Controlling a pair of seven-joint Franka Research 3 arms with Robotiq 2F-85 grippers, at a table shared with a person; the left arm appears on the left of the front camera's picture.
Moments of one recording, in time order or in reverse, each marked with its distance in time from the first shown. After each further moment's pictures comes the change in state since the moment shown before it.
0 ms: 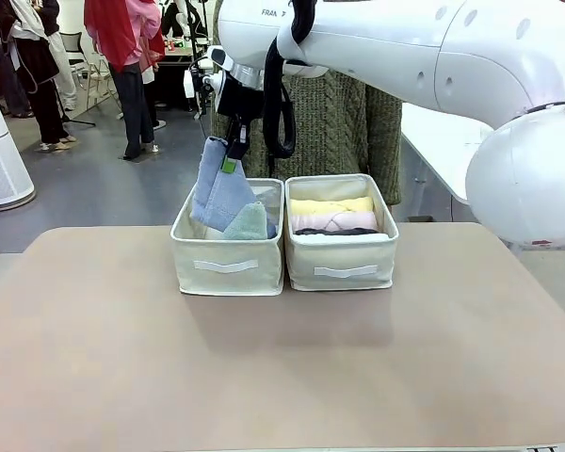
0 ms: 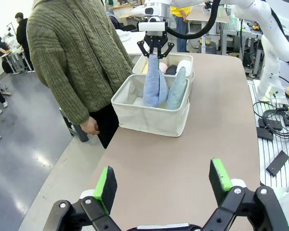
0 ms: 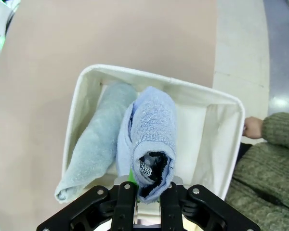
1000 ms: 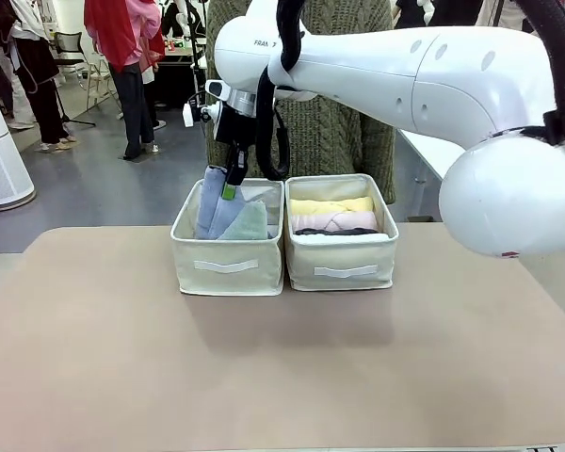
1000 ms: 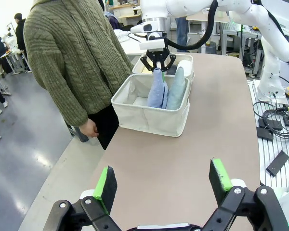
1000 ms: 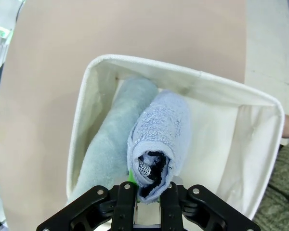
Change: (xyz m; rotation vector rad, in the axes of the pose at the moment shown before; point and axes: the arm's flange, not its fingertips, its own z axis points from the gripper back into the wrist) left arm 0.000 0.000 0.000 0.000 0.000 0.000; right arm -0.009 0.000 -0.051 0.126 0.033 -0.026
